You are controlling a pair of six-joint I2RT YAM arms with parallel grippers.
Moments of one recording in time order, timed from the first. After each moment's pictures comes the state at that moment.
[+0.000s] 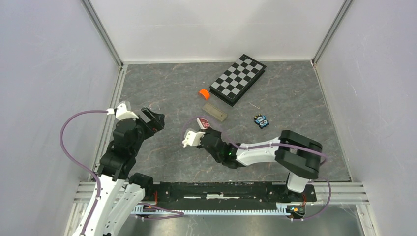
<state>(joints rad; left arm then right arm) -0.29 0.53 0.73 -0.58 -0.23 -0.67 1.18 1.70 0.82 0.42 0.61 -0.57</state>
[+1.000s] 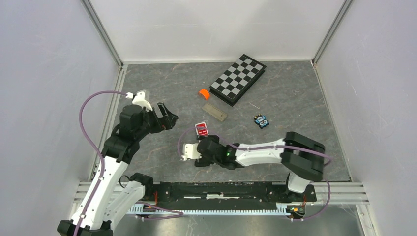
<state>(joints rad) -0.29 0.75 0.84 -0.60 0.06 -0.50 1.24 1.74 0.91 0.02 0.37 -0.55</state>
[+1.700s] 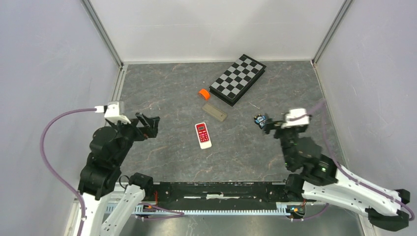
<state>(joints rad) -0.29 0.47 0.95 -0.72 -0.09 -0.38 1.12 0.58 0.67 -0.11 1.02 -0.13</state>
